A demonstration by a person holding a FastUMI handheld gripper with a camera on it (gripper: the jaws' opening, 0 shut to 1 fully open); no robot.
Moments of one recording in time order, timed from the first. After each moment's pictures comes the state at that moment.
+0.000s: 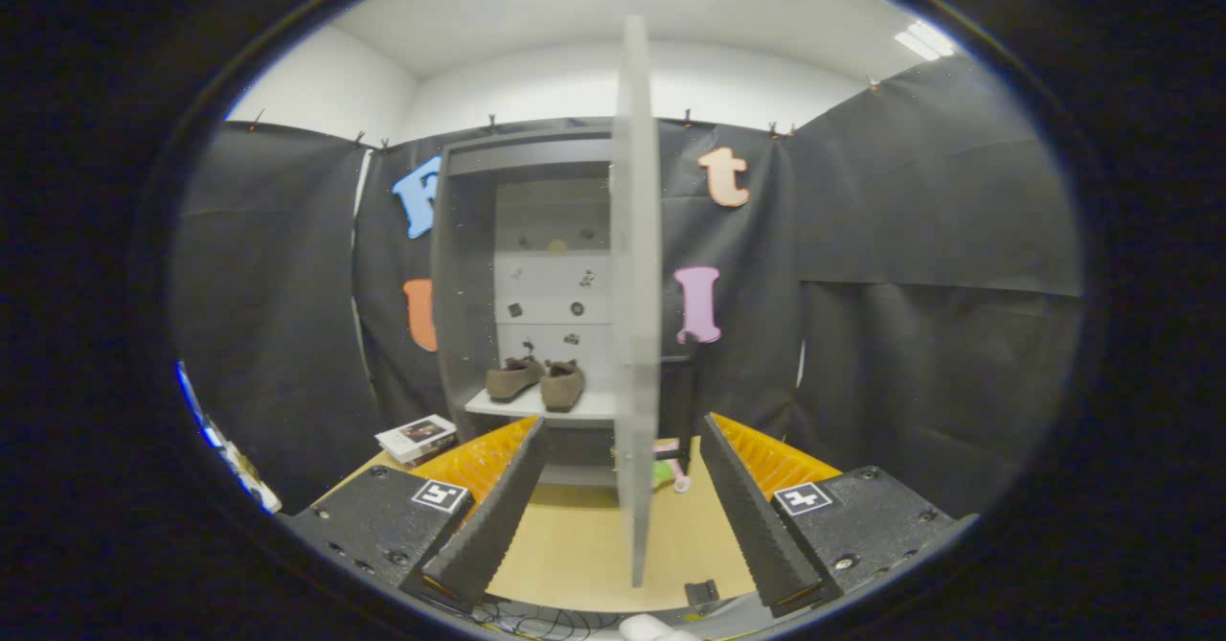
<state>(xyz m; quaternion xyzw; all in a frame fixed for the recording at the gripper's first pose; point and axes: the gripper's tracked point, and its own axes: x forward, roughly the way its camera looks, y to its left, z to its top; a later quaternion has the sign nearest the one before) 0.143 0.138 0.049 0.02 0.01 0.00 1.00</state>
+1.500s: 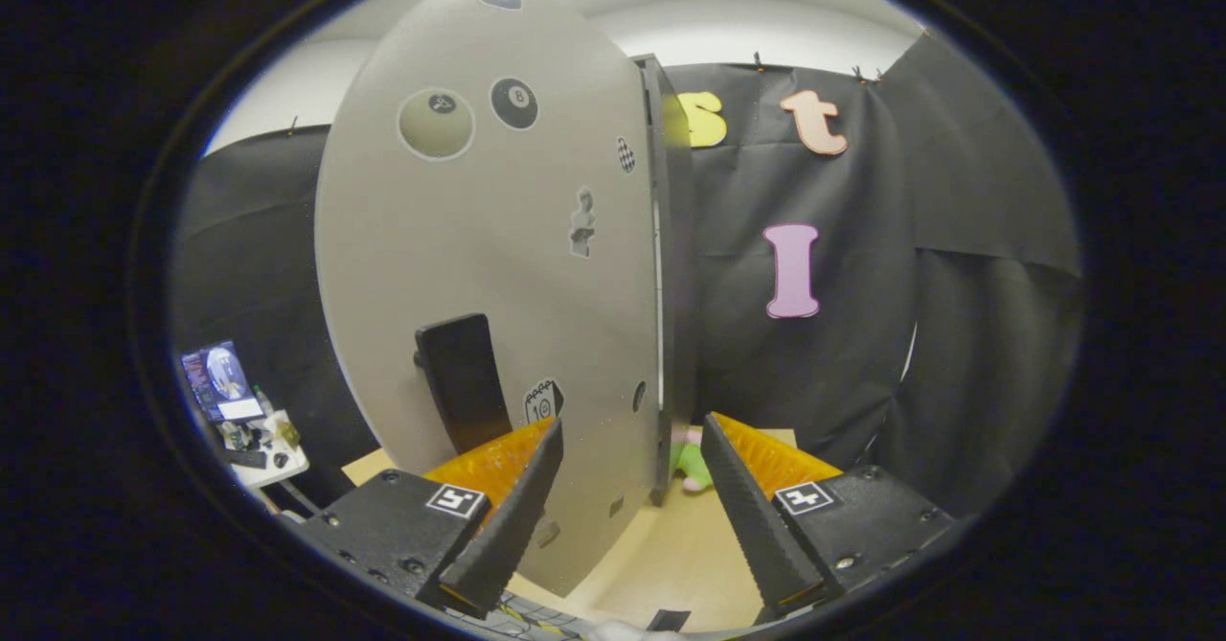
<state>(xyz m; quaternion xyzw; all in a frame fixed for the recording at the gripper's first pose) 0.270 0.140 0.014 0.00 0.08 0.21 0.97</state>
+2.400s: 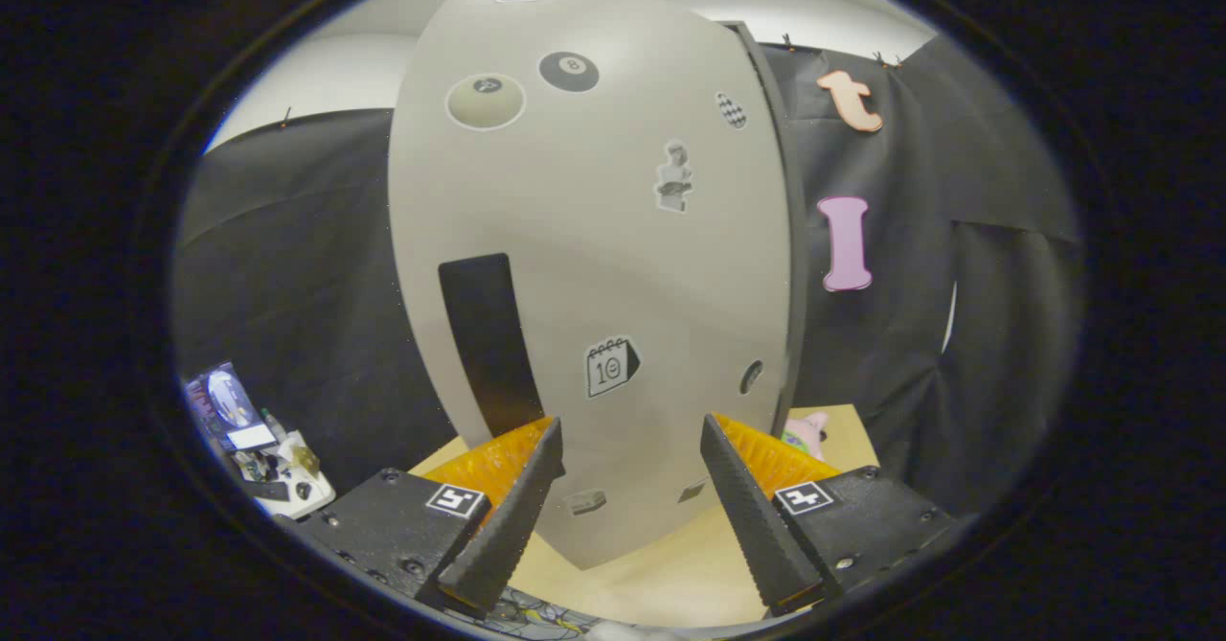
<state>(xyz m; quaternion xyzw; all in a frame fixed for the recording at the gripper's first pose) 0.274 0.321 -0.015 0.04 0.12 0.23 0.96</state>
